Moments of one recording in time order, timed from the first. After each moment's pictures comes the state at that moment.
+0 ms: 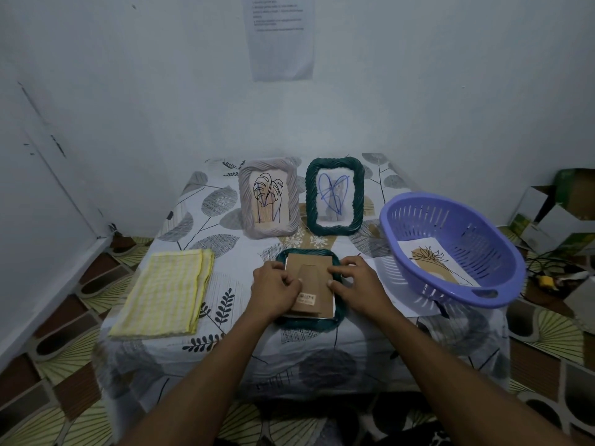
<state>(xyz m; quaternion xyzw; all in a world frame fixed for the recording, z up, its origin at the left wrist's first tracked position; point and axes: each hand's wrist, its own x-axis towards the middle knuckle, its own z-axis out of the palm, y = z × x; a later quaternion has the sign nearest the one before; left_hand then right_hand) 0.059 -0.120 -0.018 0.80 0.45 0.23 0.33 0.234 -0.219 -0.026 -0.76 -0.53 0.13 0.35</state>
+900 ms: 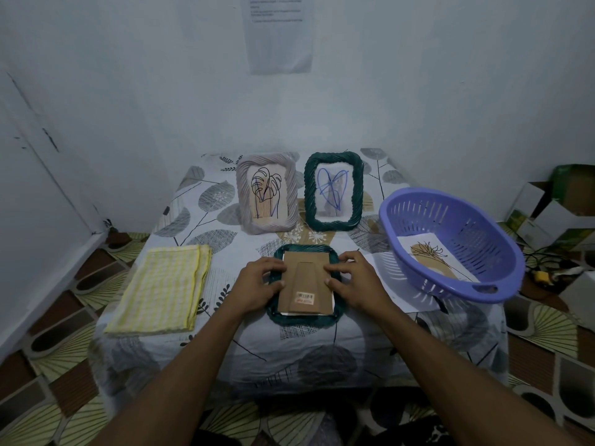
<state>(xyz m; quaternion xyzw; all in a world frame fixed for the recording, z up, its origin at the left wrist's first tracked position) 0.031 -0.092 -0.023 0.85 0.33 0.23 0.33 0.233 -0.219 -0.026 -0.76 -0.54 0.13 0.33</state>
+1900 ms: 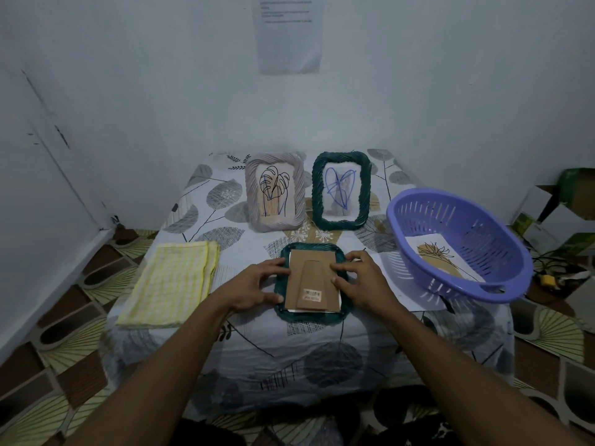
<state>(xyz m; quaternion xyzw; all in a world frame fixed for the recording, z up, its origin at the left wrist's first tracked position) 0.003 -0.079 -0.013 0.89 0.26 0.08 0.38 0.229 -0.221 -0.026 -0.77 -0.54 0.13 0.32</state>
